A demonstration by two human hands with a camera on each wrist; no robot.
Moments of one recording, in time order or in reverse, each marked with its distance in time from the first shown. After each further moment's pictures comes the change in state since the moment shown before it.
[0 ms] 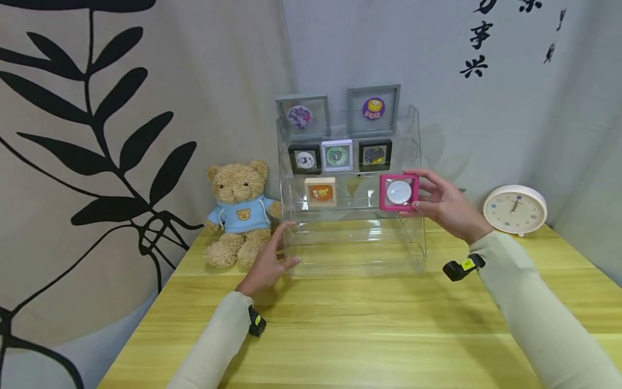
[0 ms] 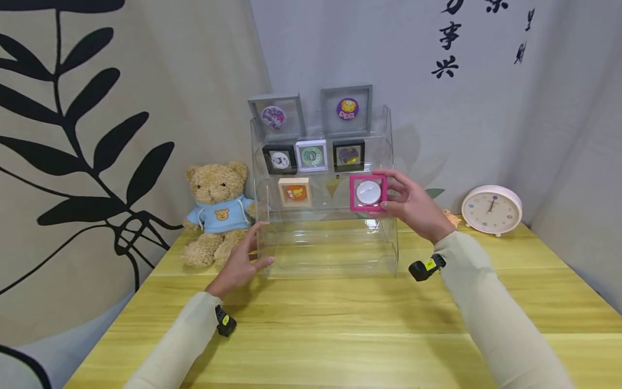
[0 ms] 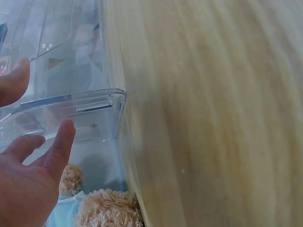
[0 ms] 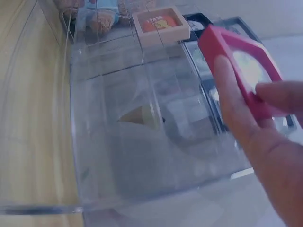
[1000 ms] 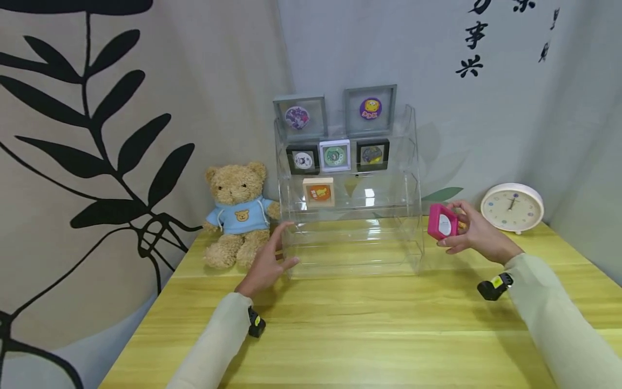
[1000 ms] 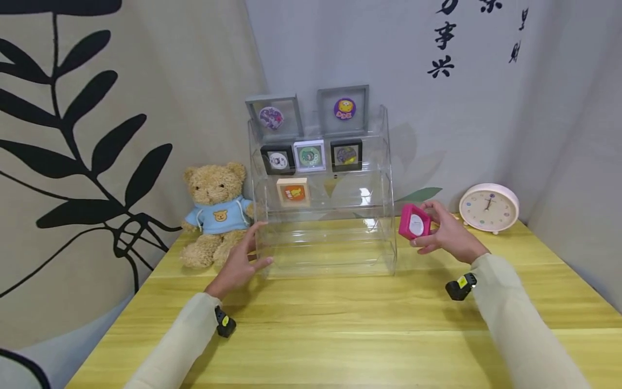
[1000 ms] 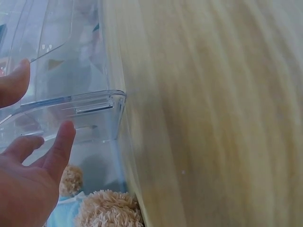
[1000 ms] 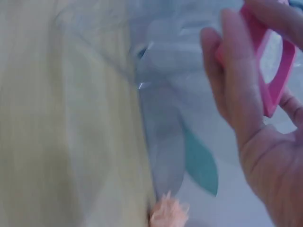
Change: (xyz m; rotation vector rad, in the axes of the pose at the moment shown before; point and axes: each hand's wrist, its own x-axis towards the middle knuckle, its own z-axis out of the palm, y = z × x) left_hand 0.000 0.000 0.000 -0.042 -0.003 0.001; right_hand -0.055 0.067 -0.070 -0.293 0.069 0.245
